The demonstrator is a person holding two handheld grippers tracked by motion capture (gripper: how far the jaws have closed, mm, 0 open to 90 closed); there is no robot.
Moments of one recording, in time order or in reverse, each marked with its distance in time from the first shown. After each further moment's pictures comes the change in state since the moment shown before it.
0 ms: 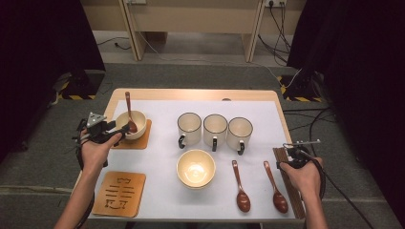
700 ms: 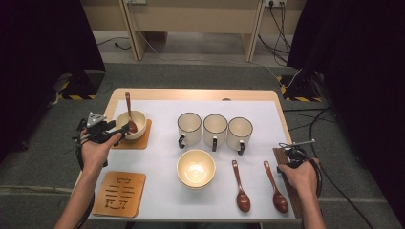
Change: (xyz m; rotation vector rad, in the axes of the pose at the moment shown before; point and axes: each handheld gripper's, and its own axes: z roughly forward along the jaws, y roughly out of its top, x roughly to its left) left arm 0.000 0.000 -0.001 -0.004 0.006 0.002; right arm -0.004 0.000 0.018 0.121 -0.041 0.038
